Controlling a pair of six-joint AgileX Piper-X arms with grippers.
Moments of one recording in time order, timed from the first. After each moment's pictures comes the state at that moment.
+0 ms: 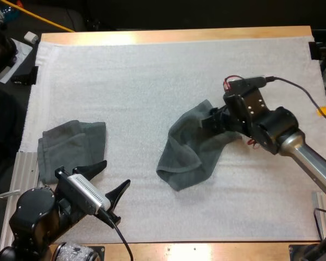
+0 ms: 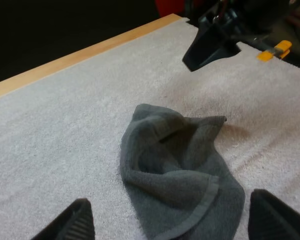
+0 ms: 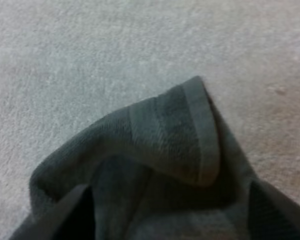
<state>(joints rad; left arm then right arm) -0.29 0.35 -0.74 0.91 0.39 -1.64 0.61 1.43 -1.16 0.74 0.13 -1.52</state>
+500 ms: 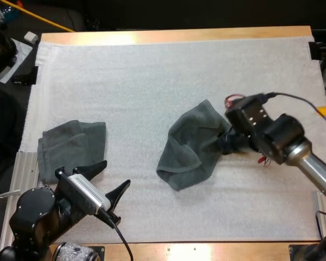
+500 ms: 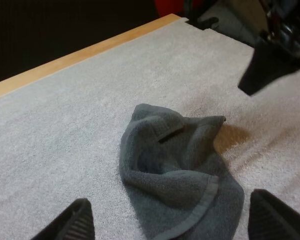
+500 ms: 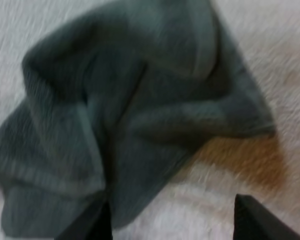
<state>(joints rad) -0.29 0.35 -0.74 0.91 0.40 -1.64 0.66 1.35 -1.17 1.05 0.07 -1.53</state>
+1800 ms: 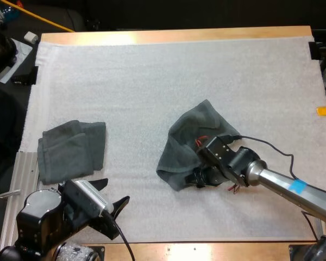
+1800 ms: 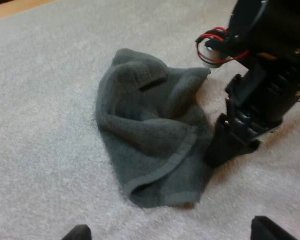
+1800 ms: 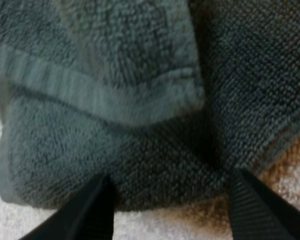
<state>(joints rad) -0.29 0.35 -0.74 1.12 0.41 -1.65 0.82 1.55 -0.86 0.65 -0.10 -1.33</state>
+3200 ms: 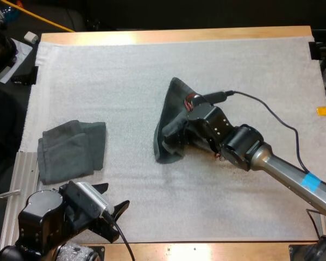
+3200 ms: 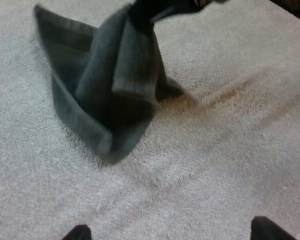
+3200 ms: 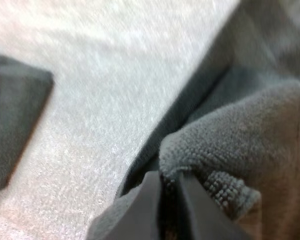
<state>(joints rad) -0.29 0.36 -0.74 1.18 0.42 -1.65 0.82 1.50 -1.14 0.54 0.10 -1.40</state>
